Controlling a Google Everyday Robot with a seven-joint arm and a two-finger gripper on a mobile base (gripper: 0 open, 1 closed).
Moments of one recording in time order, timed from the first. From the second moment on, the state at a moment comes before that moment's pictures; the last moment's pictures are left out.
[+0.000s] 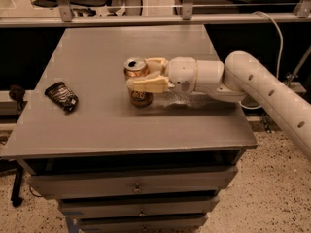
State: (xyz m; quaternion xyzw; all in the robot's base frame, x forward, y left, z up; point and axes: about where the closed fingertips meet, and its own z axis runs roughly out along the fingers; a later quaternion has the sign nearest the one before) arm 0.581 0.041 0.893 -0.48 0.52 0.47 0.53
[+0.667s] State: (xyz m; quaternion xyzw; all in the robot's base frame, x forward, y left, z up) arm 0.581 0.039 0.893 -0.48 0.52 0.47 0.53
